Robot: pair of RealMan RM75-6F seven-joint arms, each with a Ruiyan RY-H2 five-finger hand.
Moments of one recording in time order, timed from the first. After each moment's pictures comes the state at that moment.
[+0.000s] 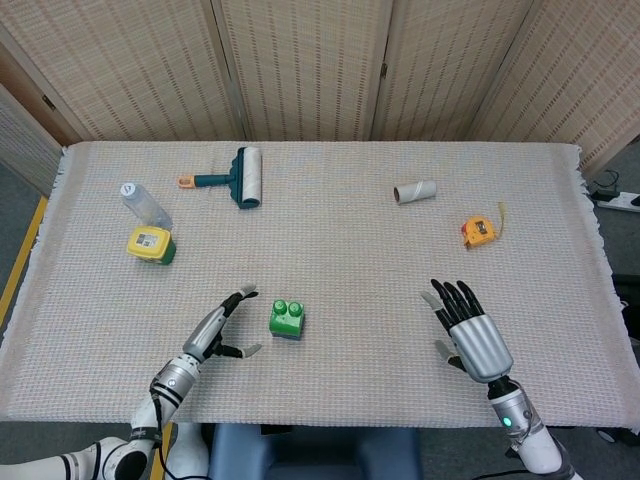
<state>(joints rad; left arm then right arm) -0.52 -1.63 -0.16 -1.49 1.31 0.95 -0.46 0.28 -1.46 0.00 -1.44 -1.66 1.41 -0.16</state>
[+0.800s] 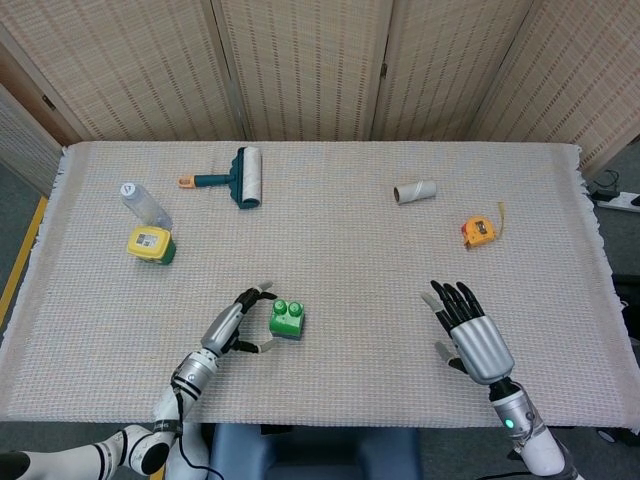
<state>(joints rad) -0.57 -1.78 -0.15 -1.26 1.39 0.98 -0.54 0.27 -1.44 0.00 -1.45 -1.67 1.41 -0.15</state>
